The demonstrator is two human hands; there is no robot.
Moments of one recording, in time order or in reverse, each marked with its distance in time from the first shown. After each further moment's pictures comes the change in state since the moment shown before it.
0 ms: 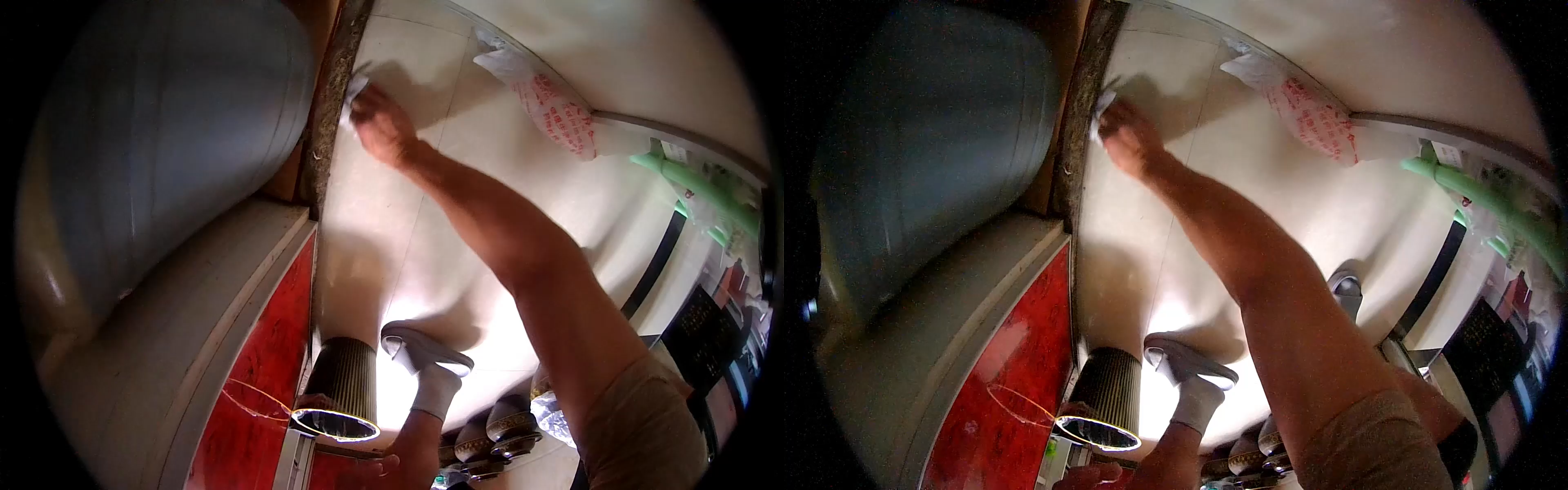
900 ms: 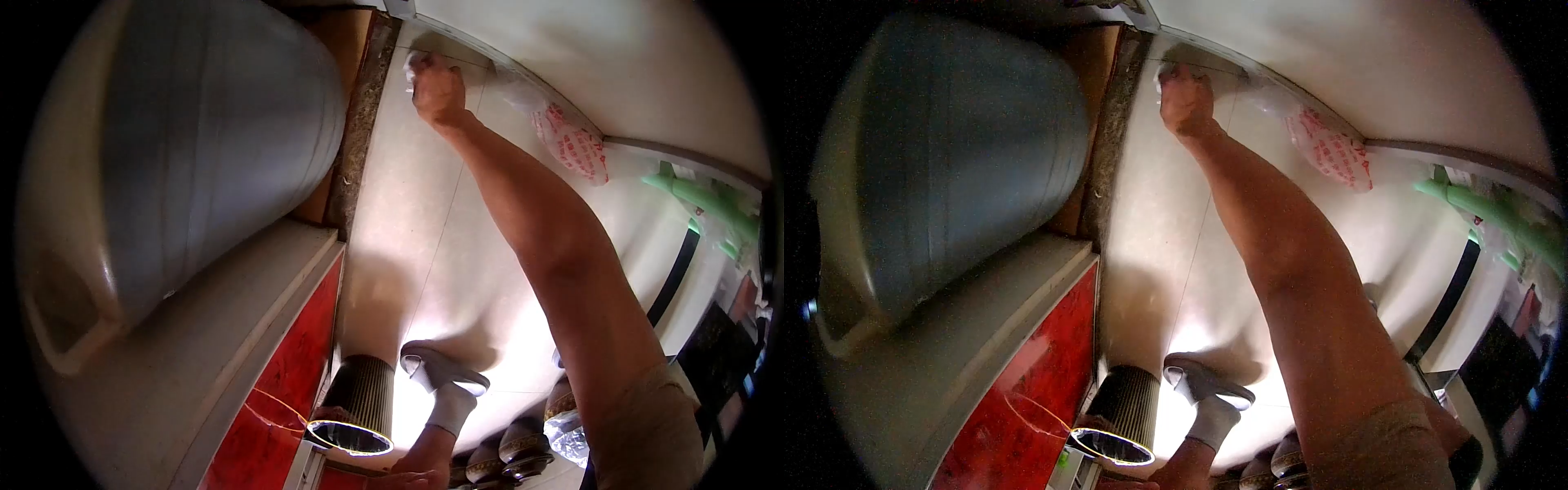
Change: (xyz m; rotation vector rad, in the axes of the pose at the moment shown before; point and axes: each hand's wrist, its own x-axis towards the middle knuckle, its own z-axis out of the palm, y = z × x) left_hand -0.003 -0.008 0.019 0.023 -0.081 0.030; right_hand 0.054 0.072 -0.027 -0.174 -0.045 0.361
